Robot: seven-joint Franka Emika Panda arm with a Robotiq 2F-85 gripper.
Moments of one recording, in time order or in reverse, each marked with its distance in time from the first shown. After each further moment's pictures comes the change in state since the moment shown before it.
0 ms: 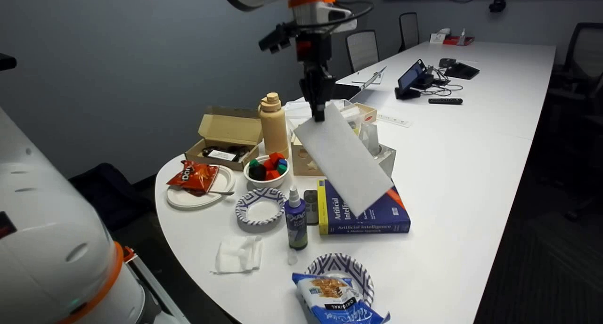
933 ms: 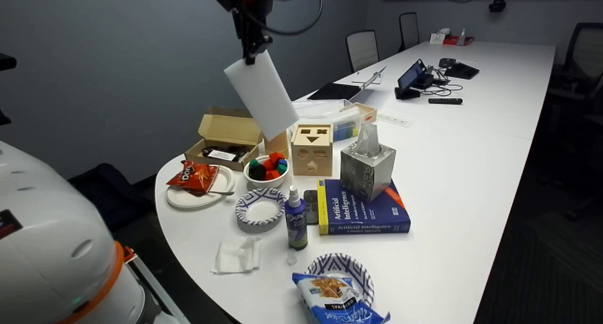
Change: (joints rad) arm 0.034 -0.294 0.056 -0.134 0.691 0.143 -0.390
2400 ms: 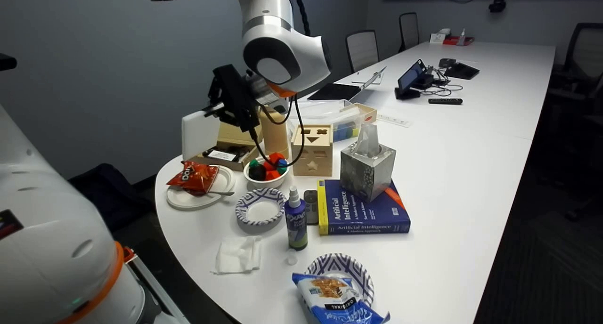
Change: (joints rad) arm 0.000 0.318 -0.083 -0.179 0.542 -0.298 -0.824
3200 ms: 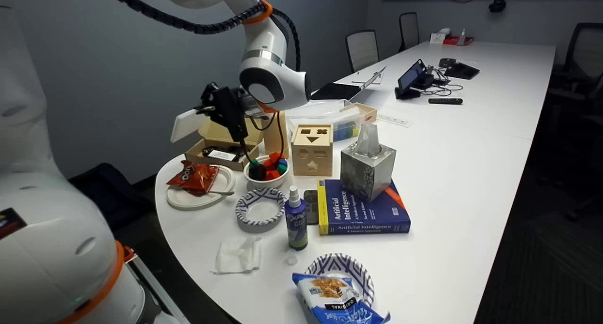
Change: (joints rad) arm 0.018 0.266 0.154 0.130 0.255 0.022 -0.249
